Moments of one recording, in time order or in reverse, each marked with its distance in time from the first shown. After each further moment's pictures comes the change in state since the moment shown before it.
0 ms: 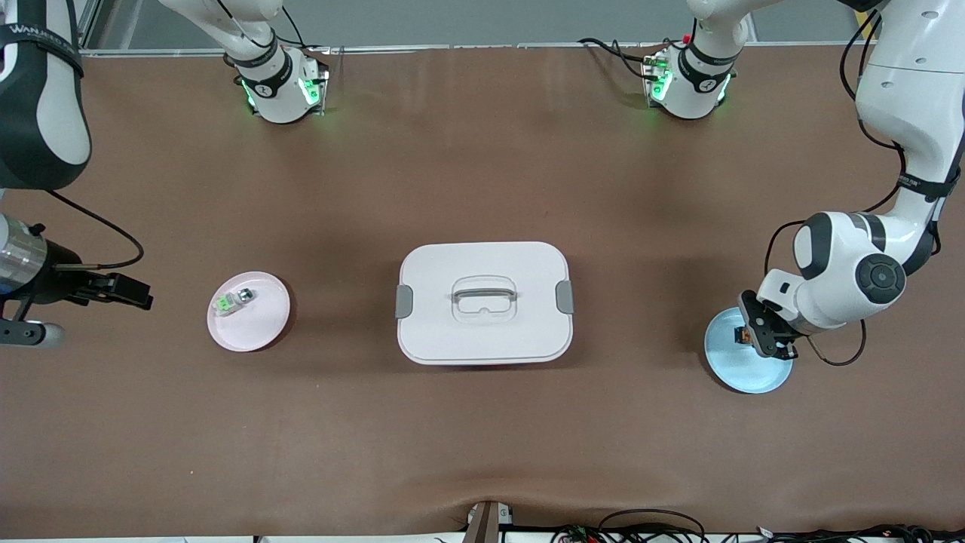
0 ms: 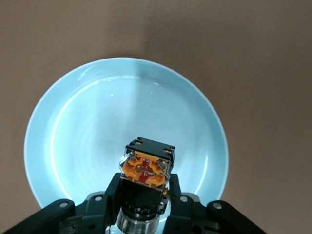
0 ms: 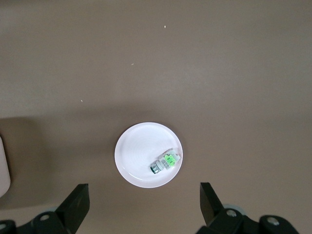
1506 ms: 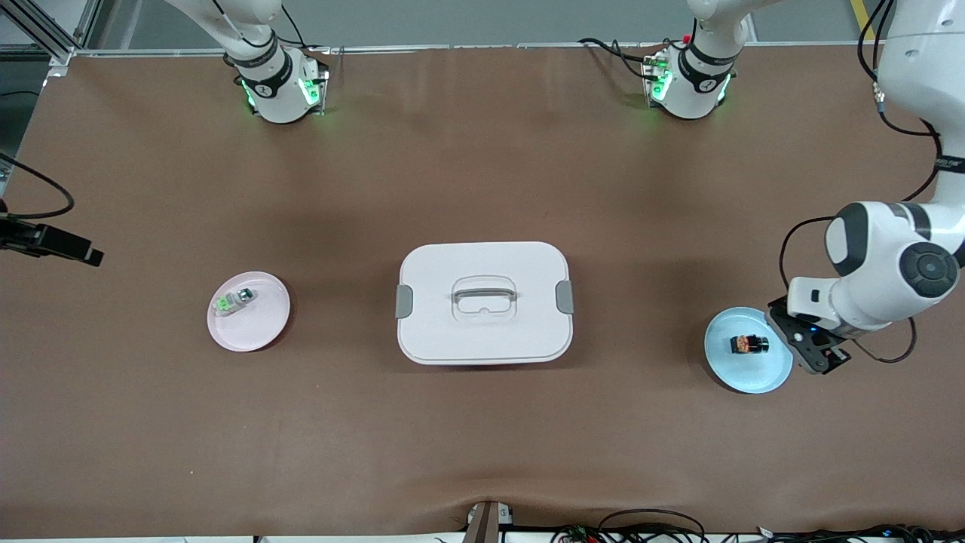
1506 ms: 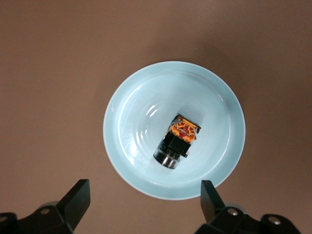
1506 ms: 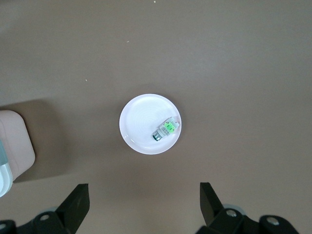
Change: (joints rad) left arm 0.026 -0.100 -0.030 0.111 -0.031 -0.180 -0.353; right arm -0.045 -0.109 -0.029 -0.001 0.099 -0.159 0.001
